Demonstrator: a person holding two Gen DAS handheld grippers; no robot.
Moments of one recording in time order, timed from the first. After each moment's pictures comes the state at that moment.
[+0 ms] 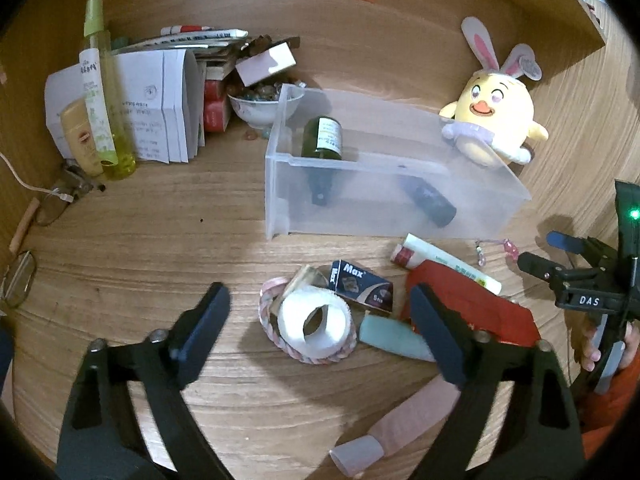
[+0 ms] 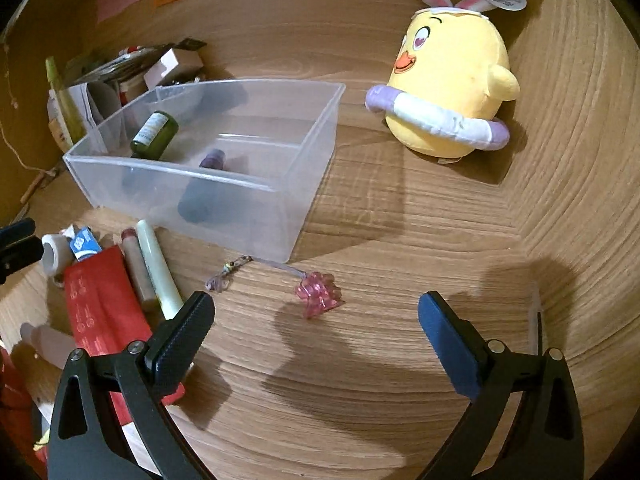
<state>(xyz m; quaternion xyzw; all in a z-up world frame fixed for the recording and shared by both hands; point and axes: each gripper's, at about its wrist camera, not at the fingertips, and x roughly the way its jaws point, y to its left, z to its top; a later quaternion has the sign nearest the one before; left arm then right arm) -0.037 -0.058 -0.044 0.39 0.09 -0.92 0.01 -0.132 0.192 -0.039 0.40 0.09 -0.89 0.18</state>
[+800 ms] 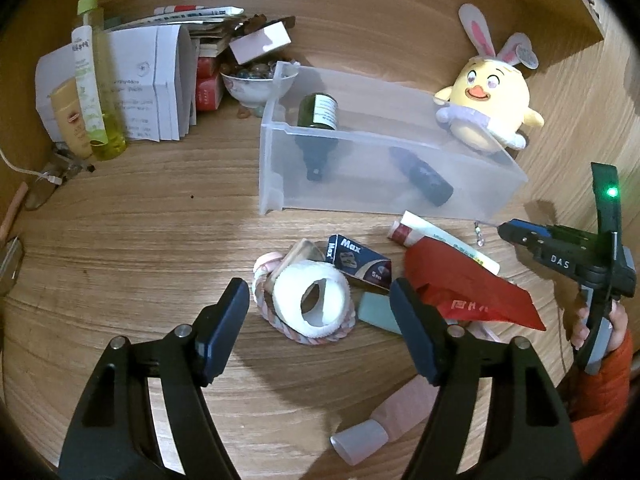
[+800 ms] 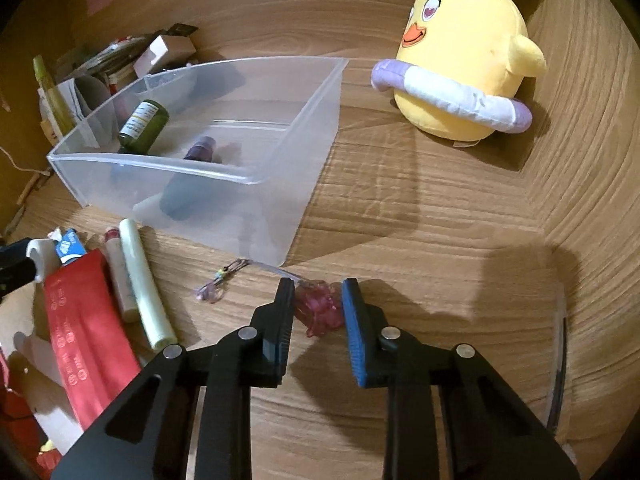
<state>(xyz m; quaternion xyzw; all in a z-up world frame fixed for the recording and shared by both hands) -0.034 -0.060 -0.055 0.41 0.10 -0.91 -0.01 -0.153 0.189 -0.056 0.43 0.08 -0.88 0.19</state>
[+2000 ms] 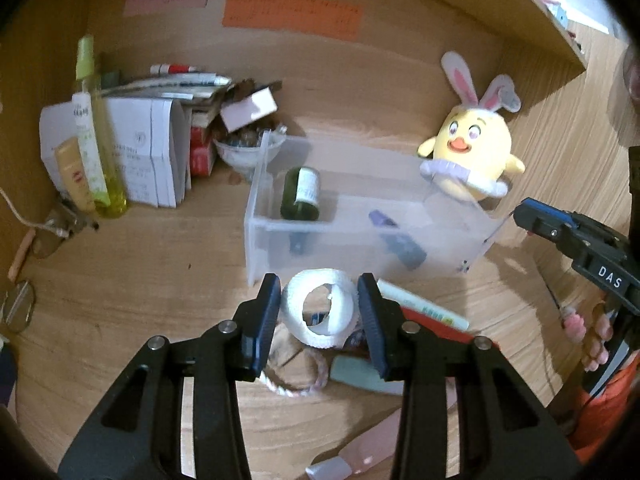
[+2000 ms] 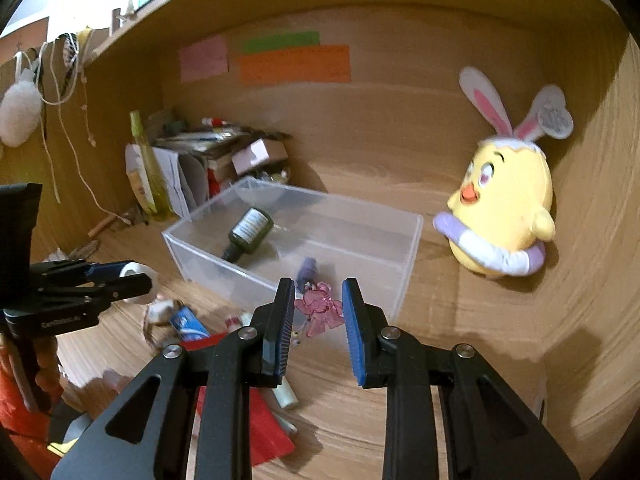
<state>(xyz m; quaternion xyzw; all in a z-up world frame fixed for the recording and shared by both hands) -0.040 -0.050 -0.008 0.33 0.09 -0.94 -0.01 -0.100 0.150 0.041 0.28 0.08 -0.91 0.29</state>
